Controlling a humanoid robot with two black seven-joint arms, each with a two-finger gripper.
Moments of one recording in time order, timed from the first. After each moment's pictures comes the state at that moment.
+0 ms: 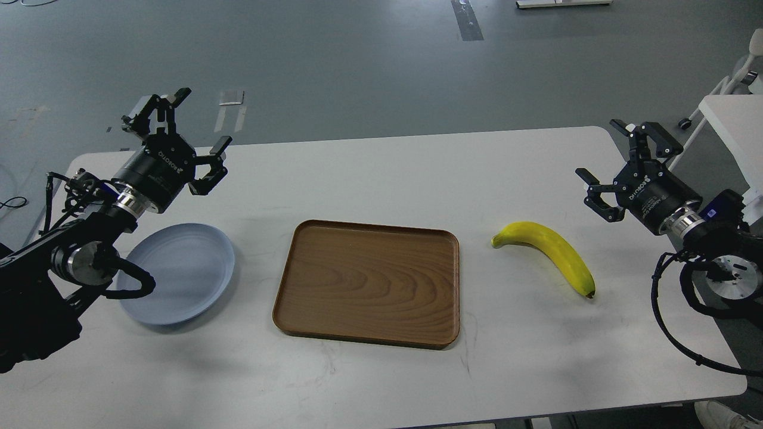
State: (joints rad) left arm -0.70 0.48 -0.53 -0.79 0.02 -0.49 -0.49; right arm 0.71 -0.69 0.24 0.84 0.12 0.49 0.49
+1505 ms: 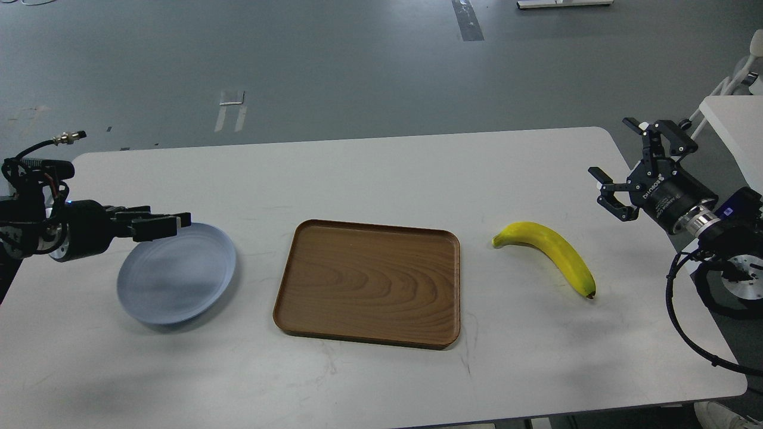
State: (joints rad) left arm -0.72 0.87 -0.40 -0.98 1.65 -0.28 -0.49; right arm 0.71 -0.73 0.24 0.85 0.11 0.49 0.49
